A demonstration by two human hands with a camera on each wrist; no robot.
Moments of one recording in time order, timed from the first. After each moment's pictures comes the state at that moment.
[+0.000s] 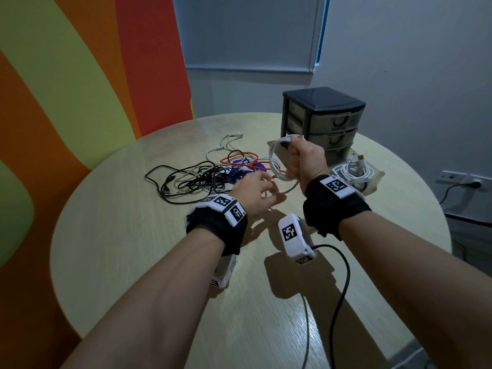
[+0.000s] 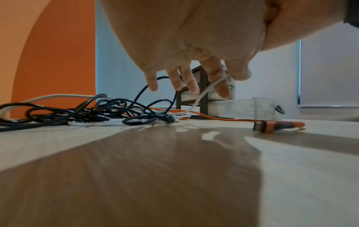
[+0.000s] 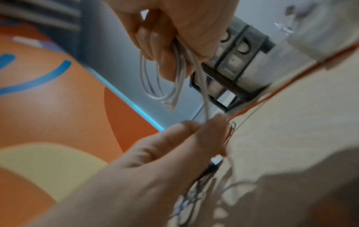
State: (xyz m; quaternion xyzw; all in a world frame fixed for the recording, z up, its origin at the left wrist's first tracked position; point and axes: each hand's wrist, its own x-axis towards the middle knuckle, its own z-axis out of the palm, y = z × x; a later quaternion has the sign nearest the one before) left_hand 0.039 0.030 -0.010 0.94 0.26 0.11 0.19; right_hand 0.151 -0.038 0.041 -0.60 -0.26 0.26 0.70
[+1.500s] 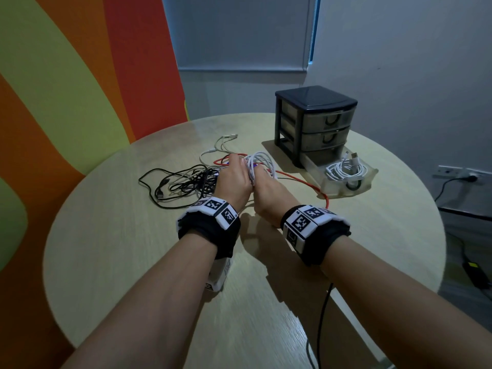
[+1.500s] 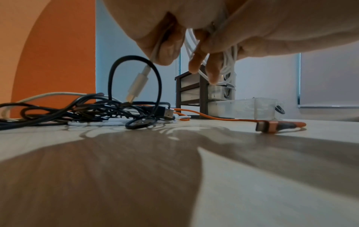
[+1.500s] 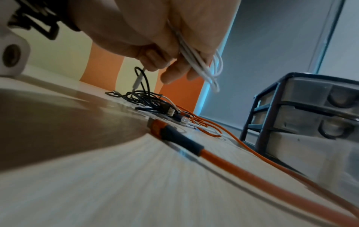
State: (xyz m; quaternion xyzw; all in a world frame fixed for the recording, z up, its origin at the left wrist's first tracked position) left_hand 0.038 0.024 0.003 0.82 0.35 0.40 0.20; right_hand 0.106 -0.055 0.014 -0.75 -0.59 0.10 0.29
